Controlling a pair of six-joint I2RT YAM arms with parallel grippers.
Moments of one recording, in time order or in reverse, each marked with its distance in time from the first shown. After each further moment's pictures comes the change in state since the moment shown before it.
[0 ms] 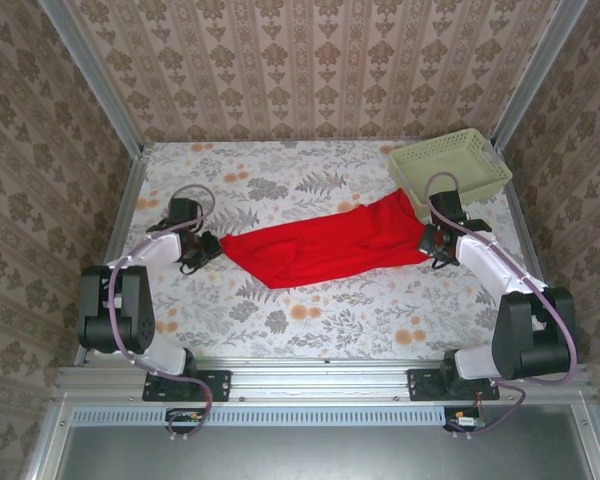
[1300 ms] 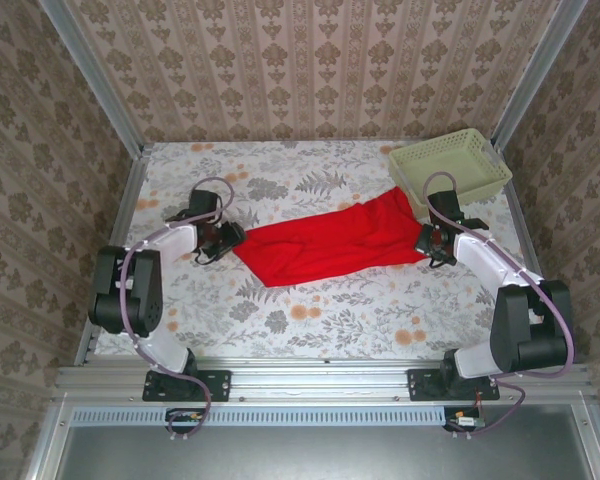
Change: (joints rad) left arm -0.110 0.111 0.061 0.093 0.076 -0.097; right arm 0.000 0.039 0.000 0.029 -0.049 0.007
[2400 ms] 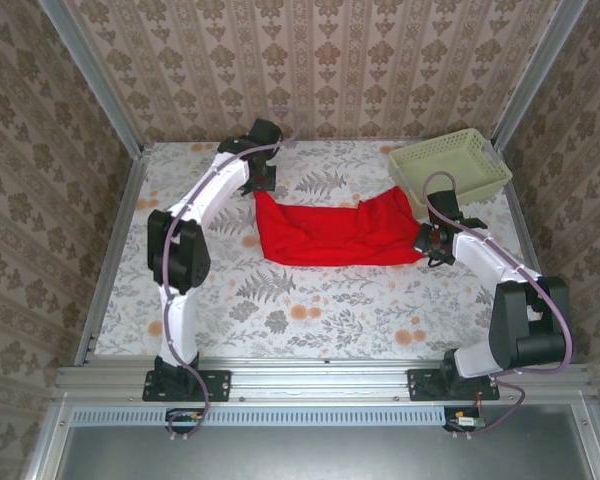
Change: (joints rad) left arm -0.272 0.395 0.996 -0.634 -0.511 0.423; right arm 0.000 0.020 0.000 0.025 -0.027 0.019
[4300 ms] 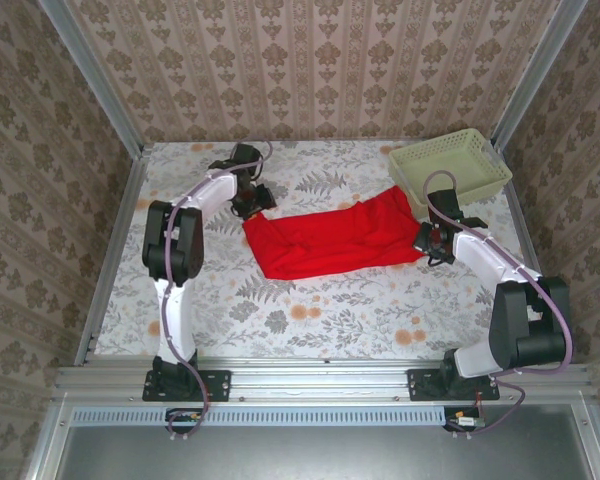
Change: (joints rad) left arm 0.127 0.098 -0.227 0.255 0.420 -0.374; right arm 0.000 0.000 0.006 0.001 -0.001 0.004
